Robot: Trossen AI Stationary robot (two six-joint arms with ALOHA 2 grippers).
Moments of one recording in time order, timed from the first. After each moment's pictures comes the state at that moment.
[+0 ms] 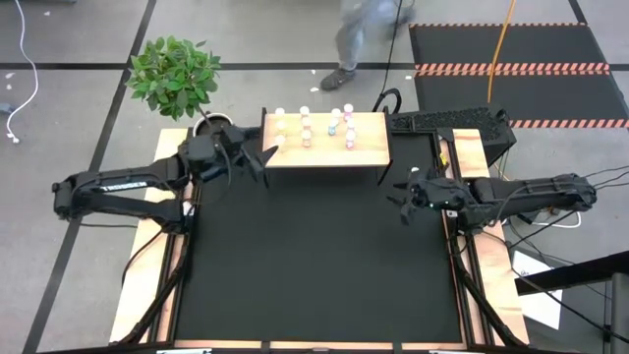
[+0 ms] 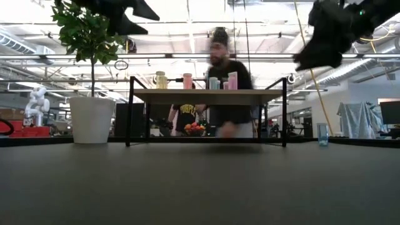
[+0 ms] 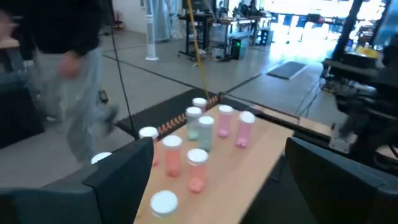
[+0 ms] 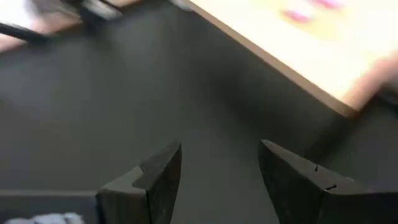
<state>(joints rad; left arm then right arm) 0.26 0.95 0.78 0.06 -0.35 -0.10 0.05 0.67 0.53 -0.45 0.38 0.45</state>
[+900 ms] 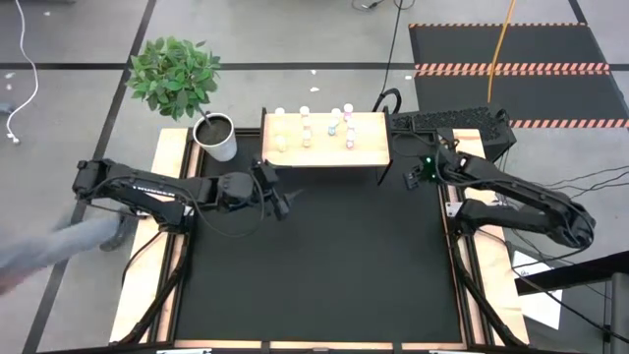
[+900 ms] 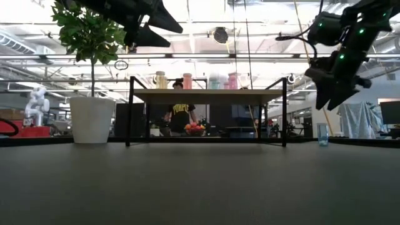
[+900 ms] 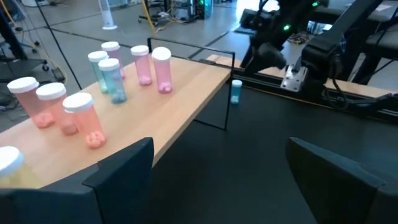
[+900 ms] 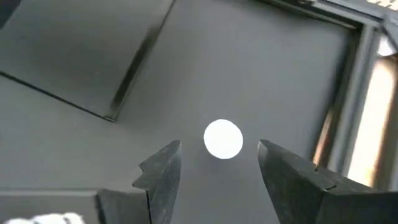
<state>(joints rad) -0.05 1.22 0.78 0.15 -0.47 -0.16 -0.63 0.82 0.55 -0.78 0.27 0.47</state>
